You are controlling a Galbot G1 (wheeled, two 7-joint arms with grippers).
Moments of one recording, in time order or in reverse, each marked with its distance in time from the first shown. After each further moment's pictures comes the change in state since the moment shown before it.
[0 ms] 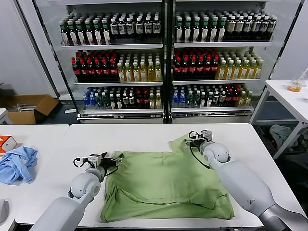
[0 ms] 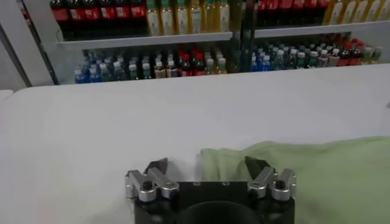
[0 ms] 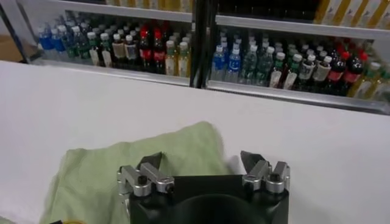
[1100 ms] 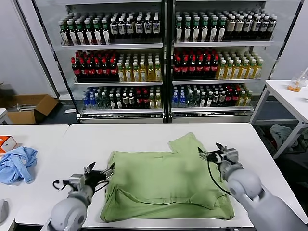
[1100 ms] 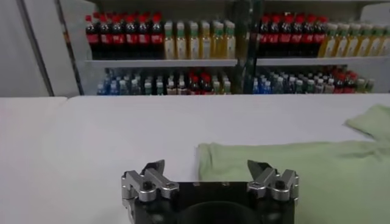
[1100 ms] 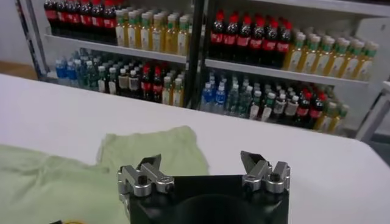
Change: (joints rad) left arm 0.304 0.006 -0.202 -0.313 0.051 -0.023 -0.049; right arm -0.341 -0.171 0.244 0.516 -0.110 0.009 0.076
